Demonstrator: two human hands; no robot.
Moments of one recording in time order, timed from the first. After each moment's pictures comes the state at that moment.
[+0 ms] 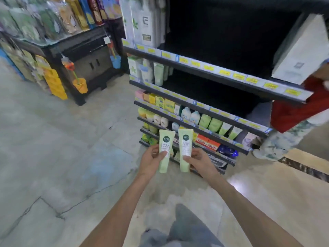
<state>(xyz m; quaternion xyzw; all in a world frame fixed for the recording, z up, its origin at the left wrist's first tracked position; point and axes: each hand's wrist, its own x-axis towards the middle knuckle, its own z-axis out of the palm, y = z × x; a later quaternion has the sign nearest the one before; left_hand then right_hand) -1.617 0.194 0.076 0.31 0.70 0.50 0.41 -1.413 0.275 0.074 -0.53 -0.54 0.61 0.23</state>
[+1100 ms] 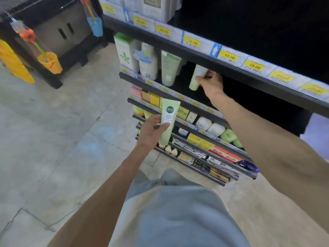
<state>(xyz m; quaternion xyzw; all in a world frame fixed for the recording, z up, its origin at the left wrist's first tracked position) -1.800 0.471 0.023 0.39 0.69 0.45 0.41 -1.640 0.701 0.075 -0.63 -0.58 0.40 0.33</state>
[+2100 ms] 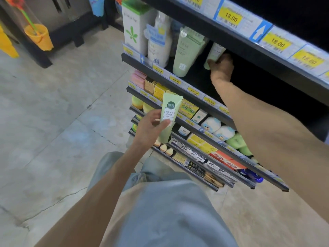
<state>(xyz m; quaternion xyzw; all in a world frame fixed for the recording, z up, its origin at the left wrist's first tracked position) -1.823 0.481 -0.036 0.37 0.68 0.48 0.42 -1.683 0.787 0.020 -0.66 -0.64 0.22 0.33</state>
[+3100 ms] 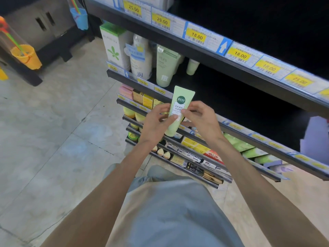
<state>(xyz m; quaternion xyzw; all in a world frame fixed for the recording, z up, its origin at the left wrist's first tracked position) -1.793 0.523 0.022 0.45 0.61 0.51 0.41 -1.631 0.576 0.068 -0.50 -0.59 0.55 0.31</state>
